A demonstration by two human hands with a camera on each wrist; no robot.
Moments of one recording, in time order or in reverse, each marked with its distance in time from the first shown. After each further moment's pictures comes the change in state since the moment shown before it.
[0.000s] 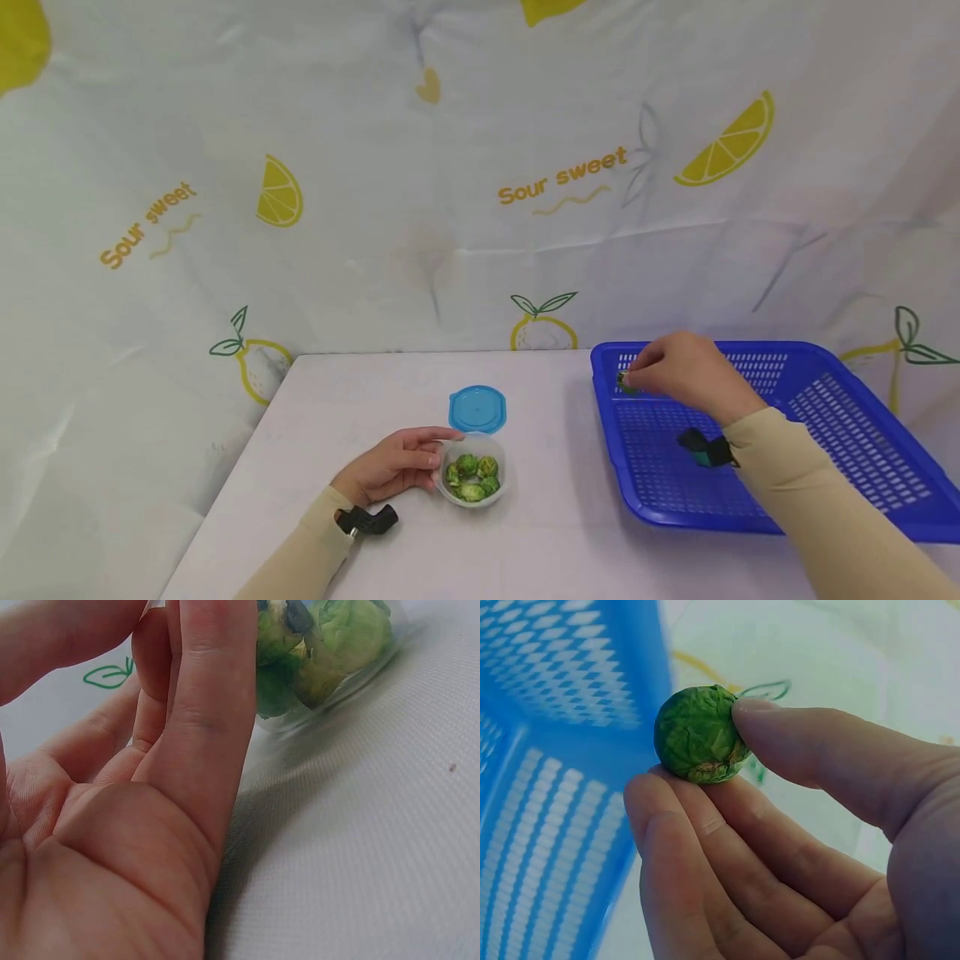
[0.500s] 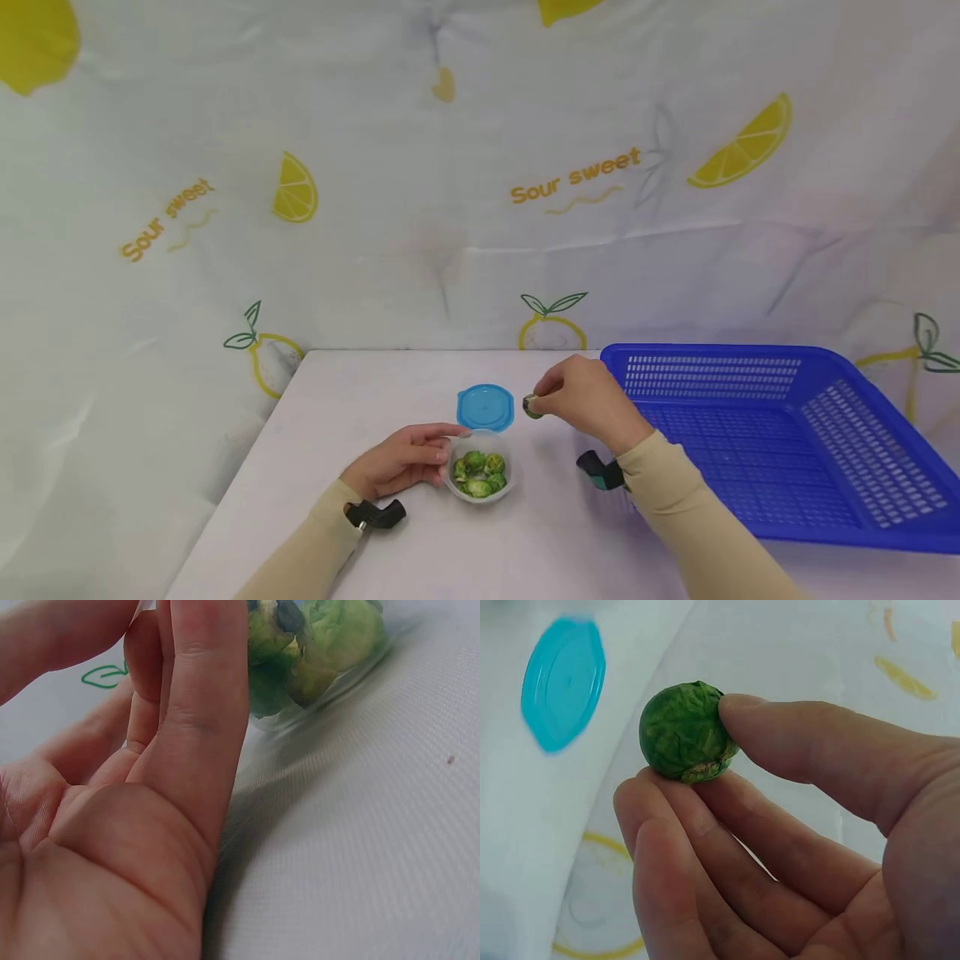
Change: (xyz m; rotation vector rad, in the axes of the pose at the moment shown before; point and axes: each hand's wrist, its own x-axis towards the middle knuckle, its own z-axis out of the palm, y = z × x) left_hand -0.001 0.001 0.001 0.008 0.042 -0.019; right_hand 0.013 -0.098 0.077 0.160 -0.013 -0.078
